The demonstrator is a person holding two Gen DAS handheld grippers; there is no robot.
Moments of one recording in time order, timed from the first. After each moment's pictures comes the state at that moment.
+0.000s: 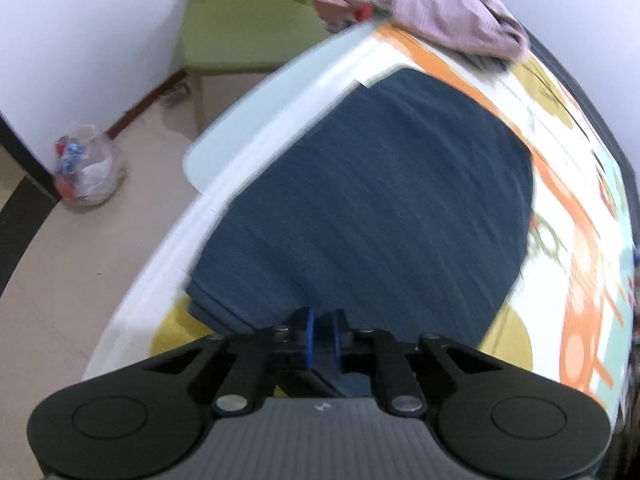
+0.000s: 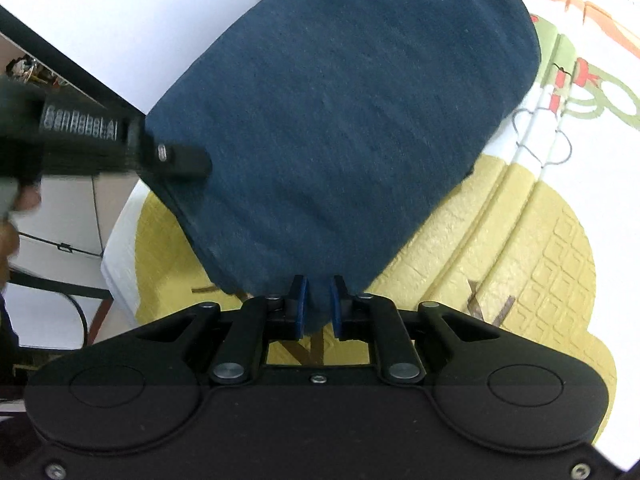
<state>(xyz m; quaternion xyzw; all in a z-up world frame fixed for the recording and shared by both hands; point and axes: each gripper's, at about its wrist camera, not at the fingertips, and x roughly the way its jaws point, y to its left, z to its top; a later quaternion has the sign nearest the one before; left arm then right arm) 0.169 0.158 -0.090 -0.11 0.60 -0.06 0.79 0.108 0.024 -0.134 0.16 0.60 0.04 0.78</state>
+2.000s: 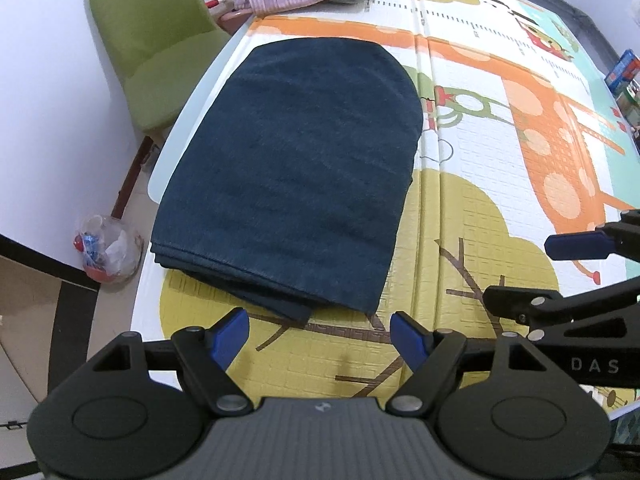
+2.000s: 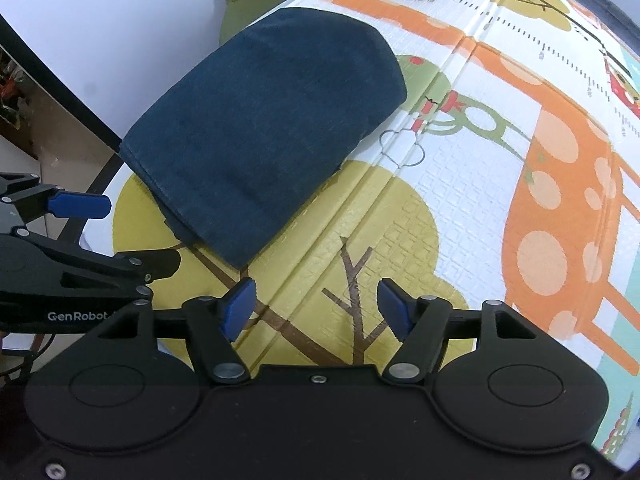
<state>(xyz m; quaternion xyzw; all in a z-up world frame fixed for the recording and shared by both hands) 0.072 0.065 -0.033 0.13 0.59 -0.15 0.79 0.079 0.000 -0.035 0.12 0.59 -0.08 0.79</state>
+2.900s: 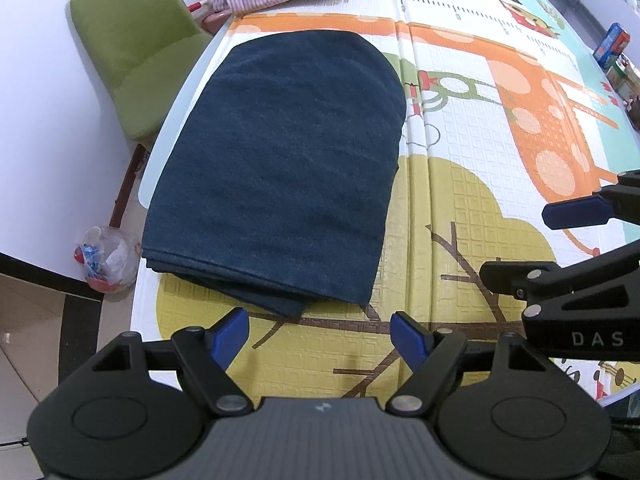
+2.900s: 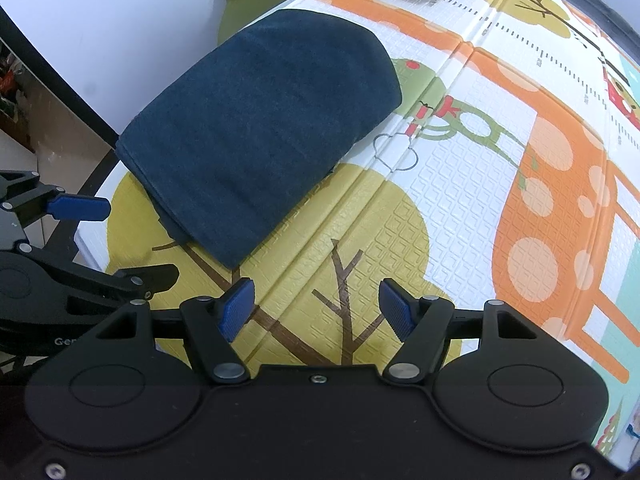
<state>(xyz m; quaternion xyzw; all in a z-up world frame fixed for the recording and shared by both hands) 0.067 0.057 -0.034 0.16 0.59 -0.17 0.78 0.086 0.000 -0.031 0.10 0.60 -0.08 0.79</state>
